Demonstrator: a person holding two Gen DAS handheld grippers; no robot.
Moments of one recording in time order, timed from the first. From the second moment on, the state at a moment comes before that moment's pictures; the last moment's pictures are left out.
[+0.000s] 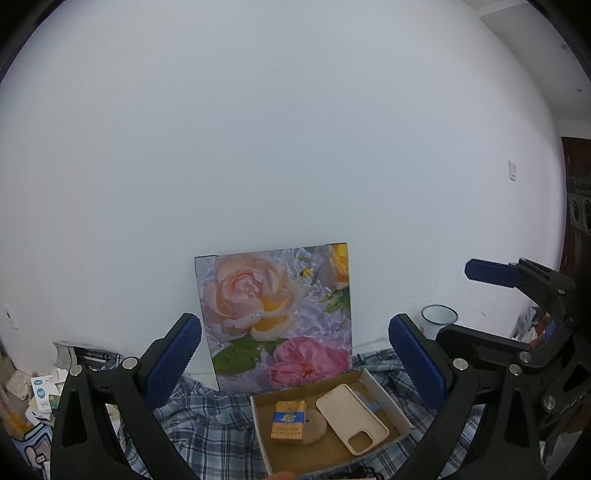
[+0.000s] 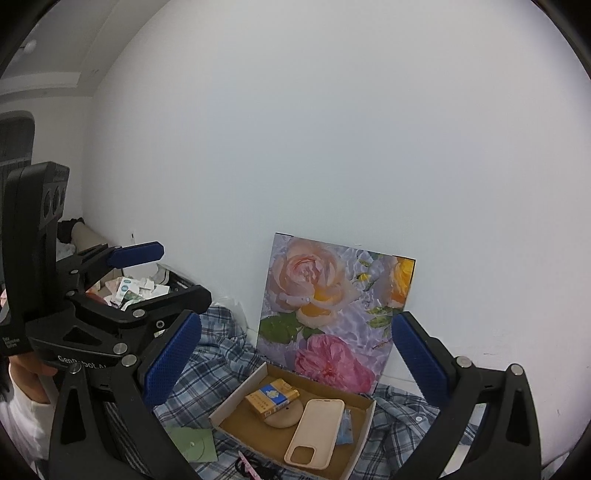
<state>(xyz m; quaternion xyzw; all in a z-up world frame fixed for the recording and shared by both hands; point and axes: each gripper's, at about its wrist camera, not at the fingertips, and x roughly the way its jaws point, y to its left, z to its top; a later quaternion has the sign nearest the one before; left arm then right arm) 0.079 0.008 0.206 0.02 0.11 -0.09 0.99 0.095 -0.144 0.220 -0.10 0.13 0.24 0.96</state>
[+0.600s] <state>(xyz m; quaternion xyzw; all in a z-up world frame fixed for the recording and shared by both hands) 0.024 -0.003 0.167 0.06 0.13 -0.13 0.98 0.034 -0.151 0.179 -0.11 0.12 0.26 0.95</state>
